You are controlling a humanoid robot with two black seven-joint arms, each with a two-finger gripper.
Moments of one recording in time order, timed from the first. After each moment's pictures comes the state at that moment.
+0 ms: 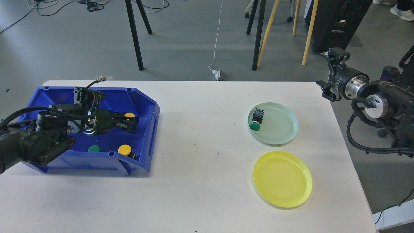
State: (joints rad) left arm -0.89 0.48 -0.10 -0.67 1.64 -0.18 -0.35; right arm 0.96 -0.46 0.33 0.58 -0.16 0.16 0.00
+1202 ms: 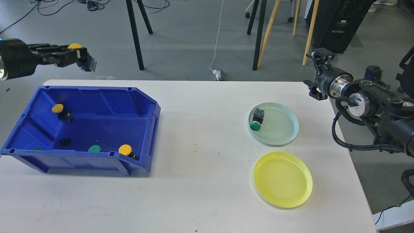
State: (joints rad) left arm -1.00 1.03 -0.58 -1.25 1.55 -0.44 -0.33; right arm 1.01 -0.35 0.30 0.50 -0.16 0.16 0.02
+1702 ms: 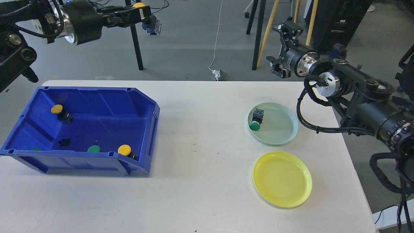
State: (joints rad) left arm -1.12 0.69 -0.59 -1.13 1.51 -0.36 -0.28; right arm 1.09 -0.19 0.47 0.60 -0.14 0.15 0.00
